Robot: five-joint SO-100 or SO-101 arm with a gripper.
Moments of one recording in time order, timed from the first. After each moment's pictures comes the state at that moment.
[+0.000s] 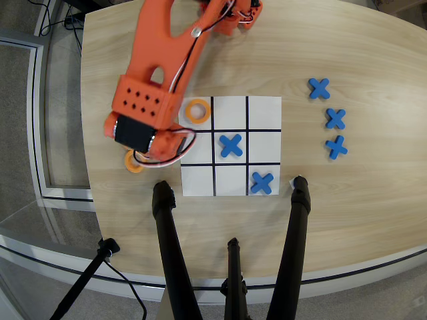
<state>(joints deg) 22.8 86.3 87.8 74.6 -83.7</state>
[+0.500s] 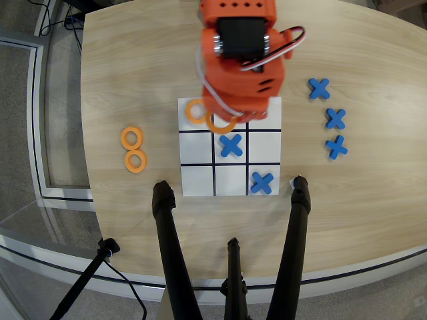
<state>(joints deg) -4.1 127.2 126.4 66.3 -83.6</state>
